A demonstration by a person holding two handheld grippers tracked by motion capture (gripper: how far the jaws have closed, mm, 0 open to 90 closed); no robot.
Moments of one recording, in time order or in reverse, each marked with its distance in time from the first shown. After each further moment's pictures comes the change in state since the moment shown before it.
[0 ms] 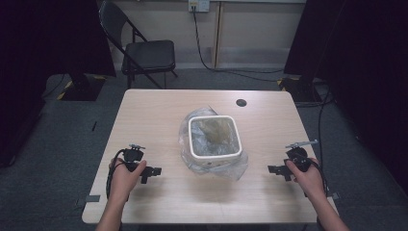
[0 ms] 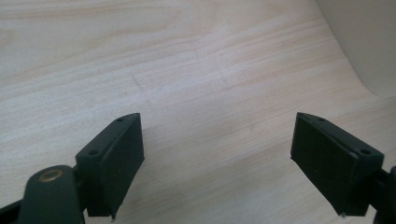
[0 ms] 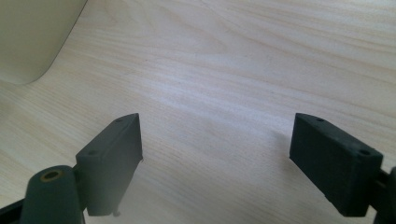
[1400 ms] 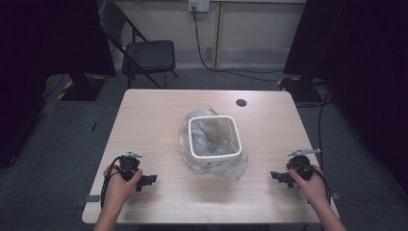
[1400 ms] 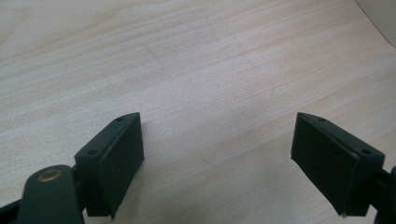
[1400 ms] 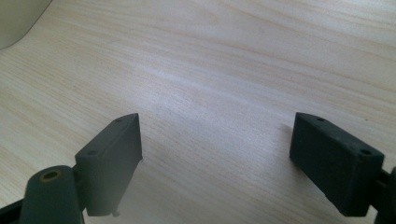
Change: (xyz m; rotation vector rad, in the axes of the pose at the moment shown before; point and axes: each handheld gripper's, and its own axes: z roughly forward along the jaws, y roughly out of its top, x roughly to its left) left arm 0.009 -0.026 -0.001 -0.033 0.016 0.104; right arm -0.004 -0.026 0.003 -0.044 -0.036 -0.062
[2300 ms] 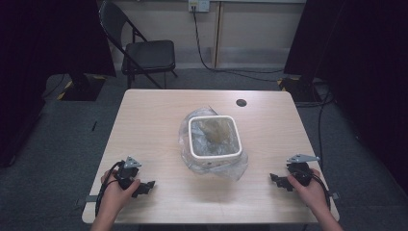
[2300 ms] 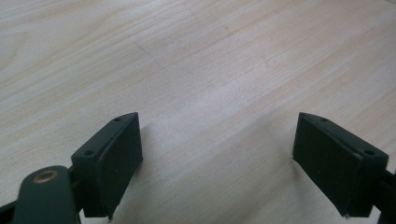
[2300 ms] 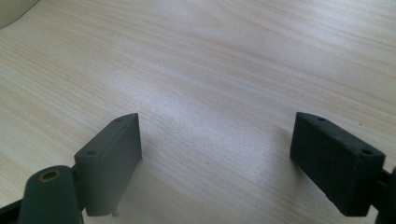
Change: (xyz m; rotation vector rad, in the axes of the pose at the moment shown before) left arm 0.001 -0.021 -0.003 -0.069 0.015 0.195; right arm 0.009 -0.015 0.002 -0.087 -0.064 -0.088
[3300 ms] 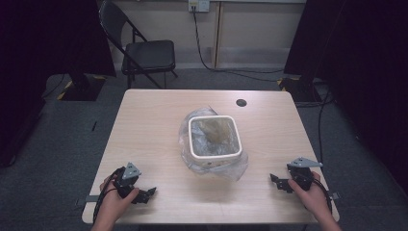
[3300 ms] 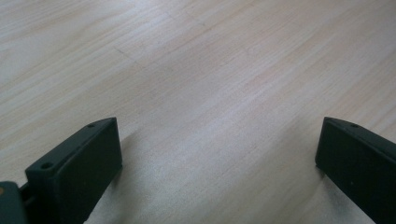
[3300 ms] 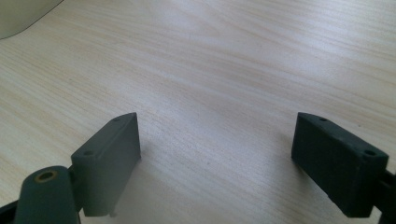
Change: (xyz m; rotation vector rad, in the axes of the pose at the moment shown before) left arm -0.005 -0.019 0.004 -0.095 -0.012 0.105; right arm 0.001 -0.013 0.000 -0.099 -0.006 0.001
